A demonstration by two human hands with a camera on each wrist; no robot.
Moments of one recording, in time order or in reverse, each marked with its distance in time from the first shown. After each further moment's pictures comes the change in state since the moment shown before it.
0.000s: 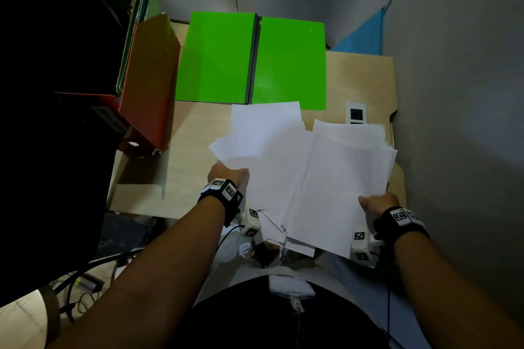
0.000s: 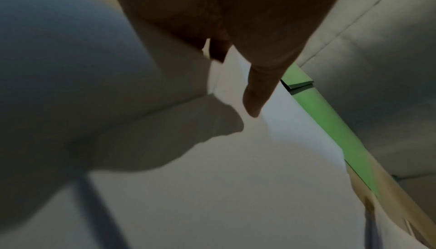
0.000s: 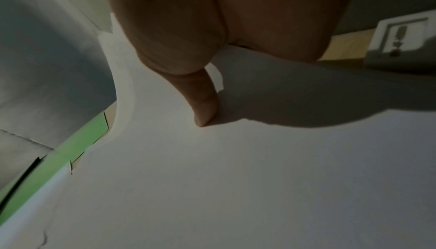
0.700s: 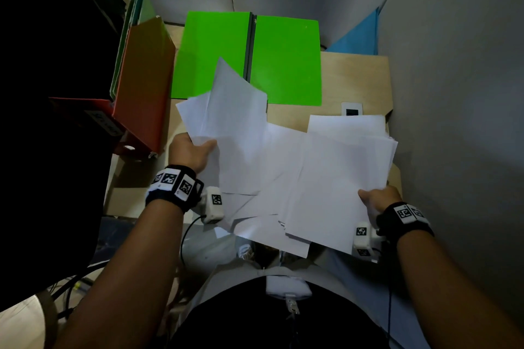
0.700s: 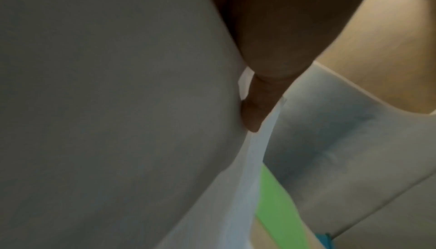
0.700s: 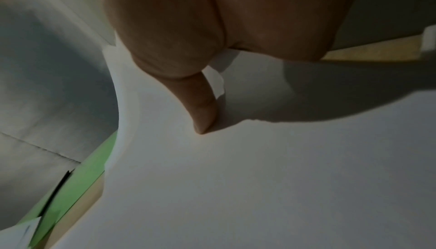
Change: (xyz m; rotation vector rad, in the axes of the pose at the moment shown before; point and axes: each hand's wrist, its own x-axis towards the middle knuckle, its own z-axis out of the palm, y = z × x) left_hand -0.024 0.043 -0.087 -0.067 0.210 0.438; right_hand -0.004 -0.011 -0.020 -0.020 -0.042 -0.068
